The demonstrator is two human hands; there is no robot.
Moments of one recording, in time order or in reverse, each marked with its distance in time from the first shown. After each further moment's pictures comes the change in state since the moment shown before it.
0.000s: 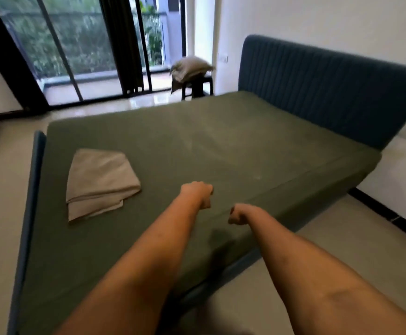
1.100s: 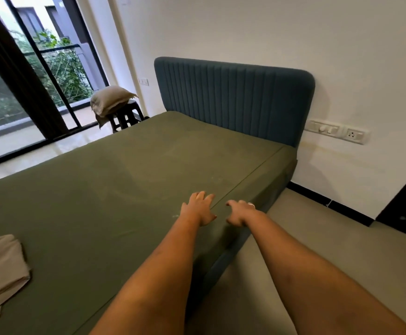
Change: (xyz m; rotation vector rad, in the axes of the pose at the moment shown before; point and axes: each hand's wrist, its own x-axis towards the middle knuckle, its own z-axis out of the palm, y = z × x) left_hand 0.227 0.347 -0.105 -0.097 -0.009 0.160; right_hand 0.049 0.360 -0.189 0.254 0.260 0.072
